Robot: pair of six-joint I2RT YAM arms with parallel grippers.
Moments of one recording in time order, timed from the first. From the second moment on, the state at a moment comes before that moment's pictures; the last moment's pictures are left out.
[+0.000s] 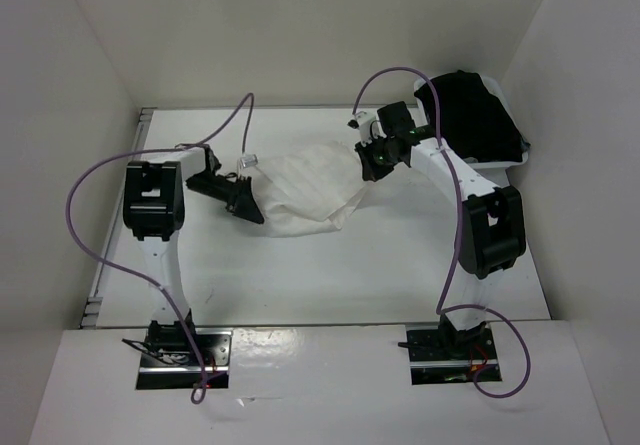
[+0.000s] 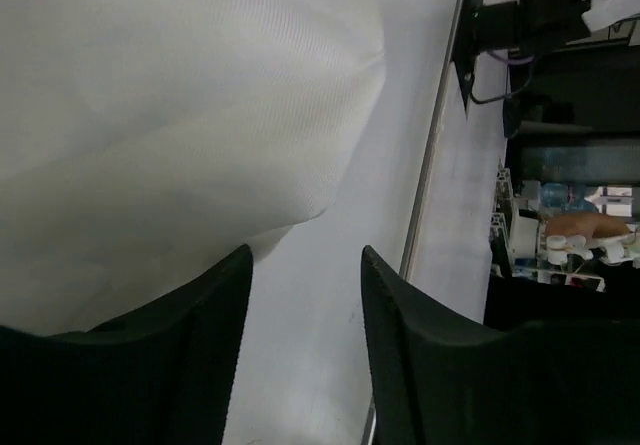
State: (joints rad) left arm 0.03 2.21 1.58 -1.24 1.18 0.81; right arm 0.32 1.81 1.50 -0.65 -0.30 -0.26
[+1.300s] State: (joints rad) left arm -0.87 1.77 1.06 -0.07 -0.67 0.36; right arm 0.30 1.75 1.41 -0.65 -0.20 -0.28
